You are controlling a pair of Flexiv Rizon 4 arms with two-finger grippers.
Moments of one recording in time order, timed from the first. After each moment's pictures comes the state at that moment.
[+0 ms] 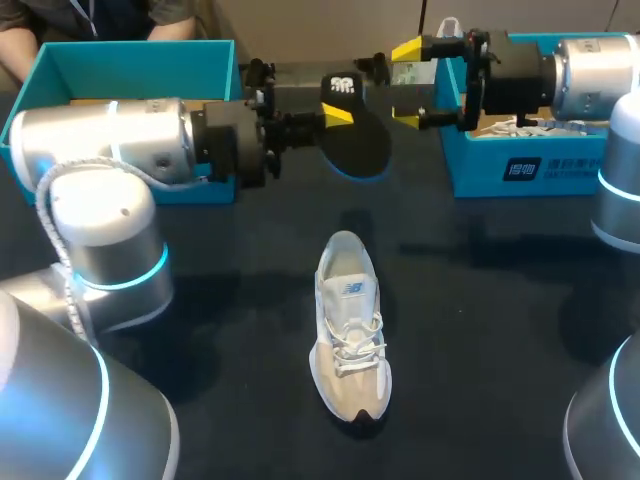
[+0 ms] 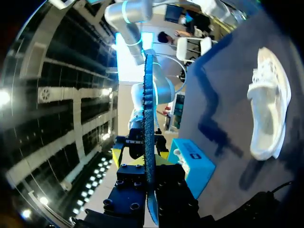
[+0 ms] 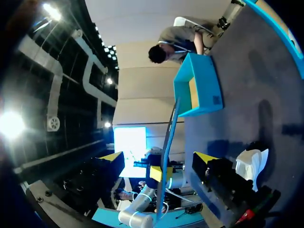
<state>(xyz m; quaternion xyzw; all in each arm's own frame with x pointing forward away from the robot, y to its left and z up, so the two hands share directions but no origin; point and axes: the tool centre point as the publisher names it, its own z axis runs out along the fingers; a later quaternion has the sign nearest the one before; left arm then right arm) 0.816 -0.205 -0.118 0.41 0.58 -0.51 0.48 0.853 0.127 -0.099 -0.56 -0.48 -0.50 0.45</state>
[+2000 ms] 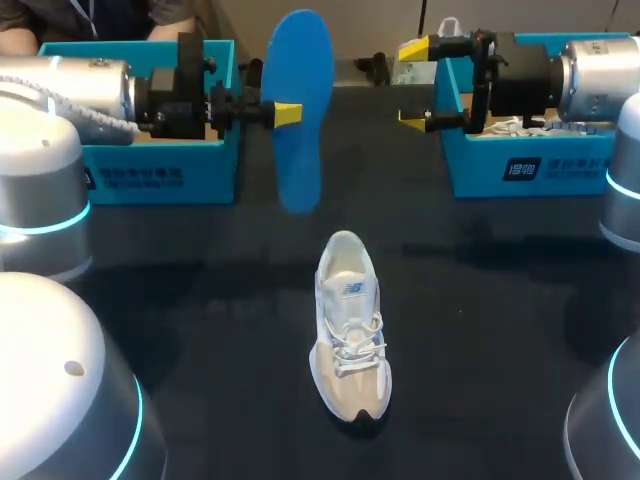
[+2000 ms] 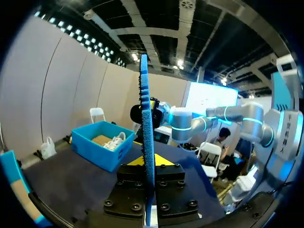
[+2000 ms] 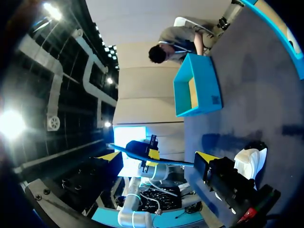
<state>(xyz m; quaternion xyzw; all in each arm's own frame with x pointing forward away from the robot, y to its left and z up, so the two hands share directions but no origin) 0.812 -0.147 -0.114 -0.16 0.74 -0.65 -0.09 0.851 0.122 -0.098 -0.56 -0.48 -0.50 0.45</state>
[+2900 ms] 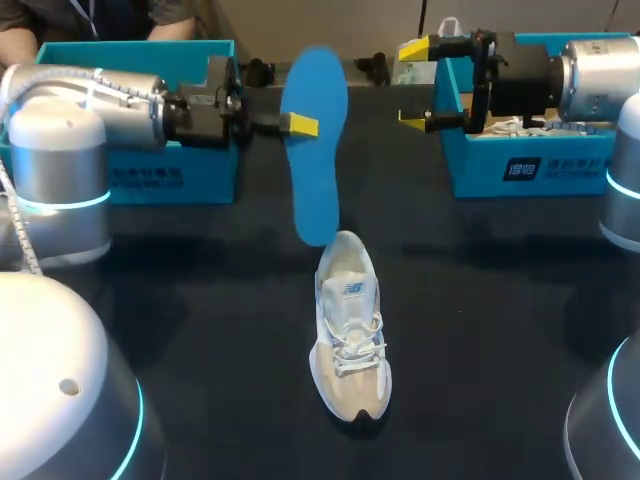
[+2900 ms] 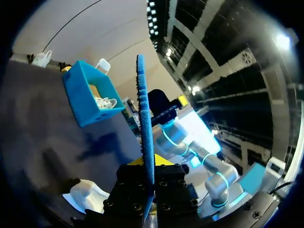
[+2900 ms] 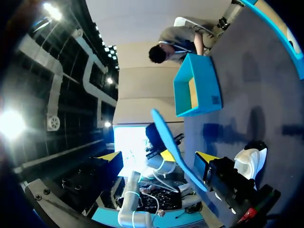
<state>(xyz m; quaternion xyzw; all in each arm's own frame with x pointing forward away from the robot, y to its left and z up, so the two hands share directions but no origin) 0.820 -0.171 -0.155 -0.36 0.63 -0.57 -0.38 0.851 0.122 -0.098 -0.56 -0.48 -0.50 0.45</state>
